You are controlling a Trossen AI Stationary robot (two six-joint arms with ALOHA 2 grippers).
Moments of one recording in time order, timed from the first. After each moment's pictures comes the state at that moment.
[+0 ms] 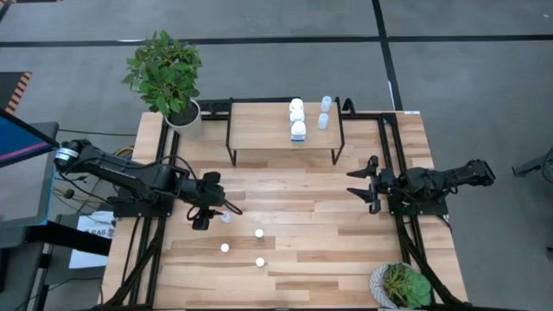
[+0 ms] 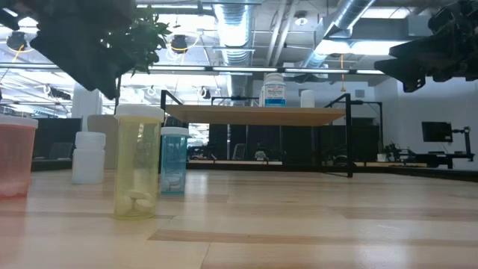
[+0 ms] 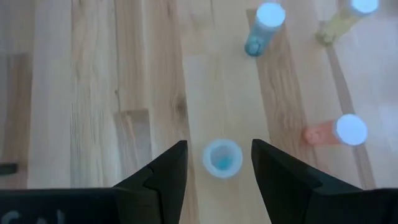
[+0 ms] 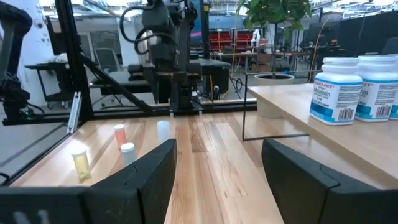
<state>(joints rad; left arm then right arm) -0.22 1.06 0.73 -0.66 -0.02 -0.11 0.23 0.01 0.01 0.05 0.34 0.03</state>
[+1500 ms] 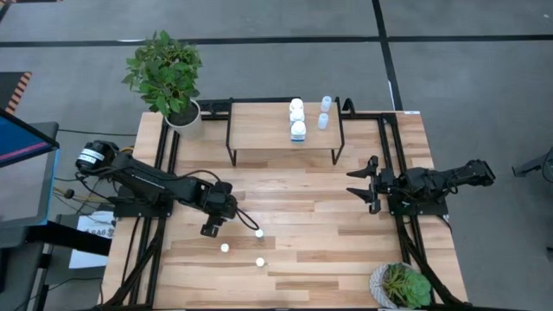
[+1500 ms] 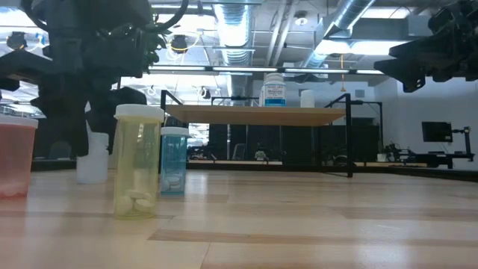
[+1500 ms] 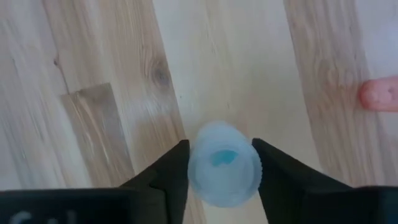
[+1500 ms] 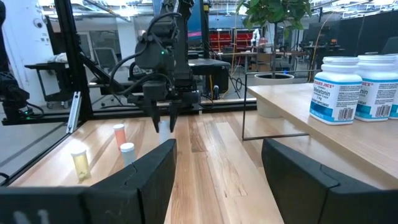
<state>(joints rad) -0.23 1.39 0.73 -0.58 -0.02 0.01 0.23 0.01 0.01 0.04 0.34 0.03</state>
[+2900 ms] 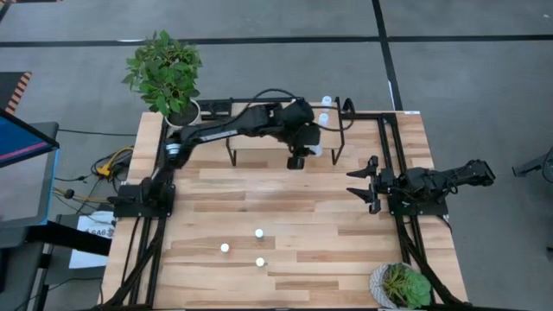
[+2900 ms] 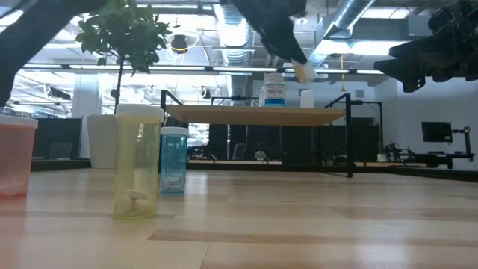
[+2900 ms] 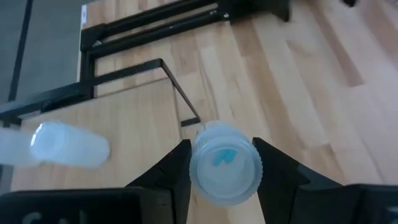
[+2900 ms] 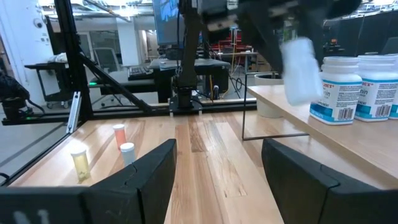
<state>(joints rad) 0.23 2.16 2.26 -0.90 0.13 0.44 0.23 0.01 0.01 0.04 0.34 0.03</state>
